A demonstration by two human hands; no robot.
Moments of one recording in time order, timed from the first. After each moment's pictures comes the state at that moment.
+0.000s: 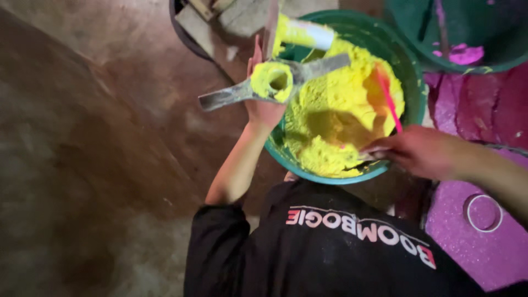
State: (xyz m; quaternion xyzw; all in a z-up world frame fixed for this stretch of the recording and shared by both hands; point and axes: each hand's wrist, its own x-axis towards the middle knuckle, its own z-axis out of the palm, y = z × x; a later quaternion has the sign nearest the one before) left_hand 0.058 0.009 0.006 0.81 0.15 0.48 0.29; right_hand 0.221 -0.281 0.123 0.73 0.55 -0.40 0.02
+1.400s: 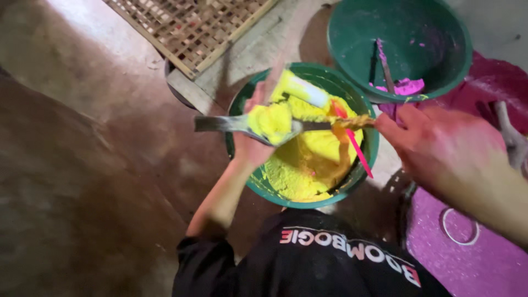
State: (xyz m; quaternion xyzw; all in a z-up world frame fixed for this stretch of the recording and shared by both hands) left_hand 0.073 -0.020 0.069 0.92 0.10 0.34 0.16; right_hand 0.182 -0.303 0.269 0.79 0.55 0.13 0.24
